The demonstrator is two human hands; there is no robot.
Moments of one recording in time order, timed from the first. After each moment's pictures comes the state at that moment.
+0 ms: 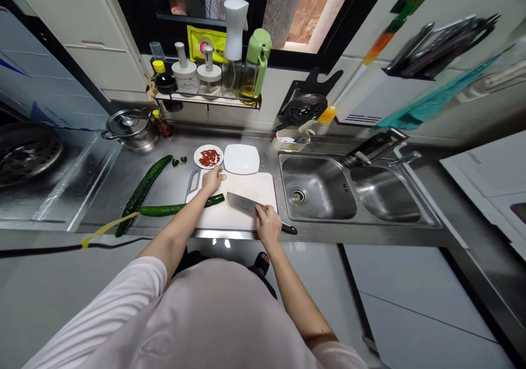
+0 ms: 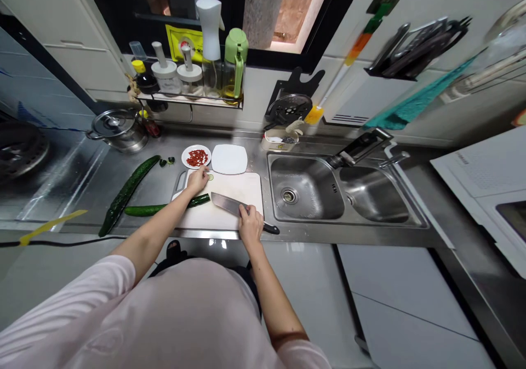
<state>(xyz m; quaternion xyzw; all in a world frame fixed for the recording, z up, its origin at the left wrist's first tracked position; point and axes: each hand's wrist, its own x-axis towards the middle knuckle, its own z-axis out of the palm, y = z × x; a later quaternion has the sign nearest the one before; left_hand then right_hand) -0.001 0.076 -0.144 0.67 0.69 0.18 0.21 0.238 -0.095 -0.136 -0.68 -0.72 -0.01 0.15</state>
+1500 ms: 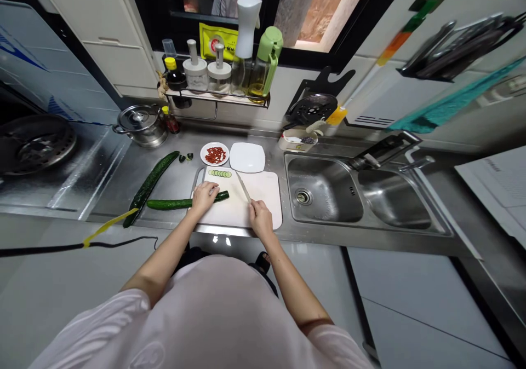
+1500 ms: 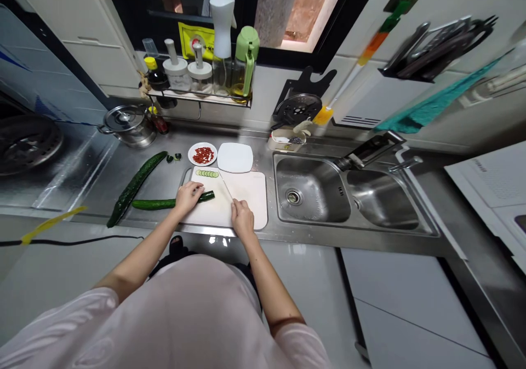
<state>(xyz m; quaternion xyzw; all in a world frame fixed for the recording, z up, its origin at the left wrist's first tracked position) -0.035 -0.023 -0.126 0.69 0.66 0.25 0.16 0.203 -0.077 -0.109 -0.64 -0.72 0.17 0.20</state>
